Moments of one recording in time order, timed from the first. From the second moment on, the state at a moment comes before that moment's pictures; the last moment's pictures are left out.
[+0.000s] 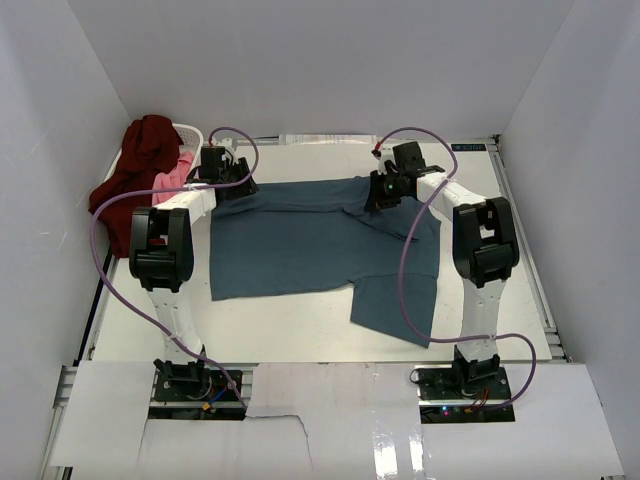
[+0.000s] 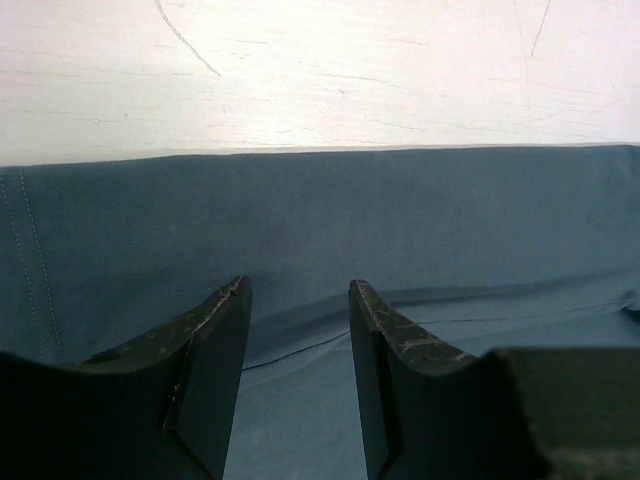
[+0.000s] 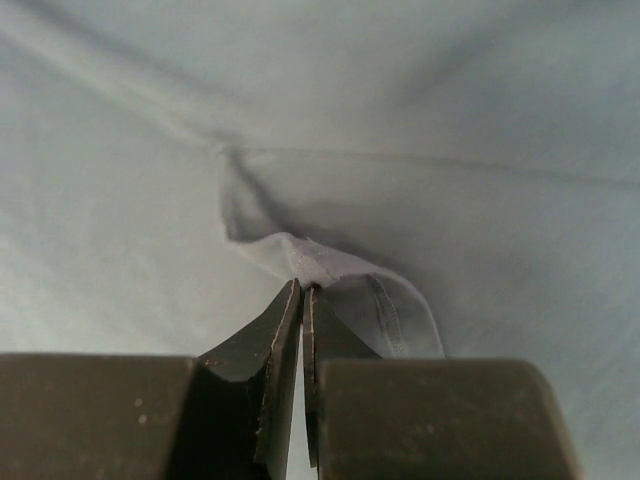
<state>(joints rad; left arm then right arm) -0.08 2.03 1.42 -0.06 0.20 -0.28 0.29 2.10 1.57 -0.39 -0.44 0.07</state>
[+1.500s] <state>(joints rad) -0.08 2.02 1.47 -0.20 0.22 -0.23 0.35 2.06 1.49 -0.13 -0.59 0.28</state>
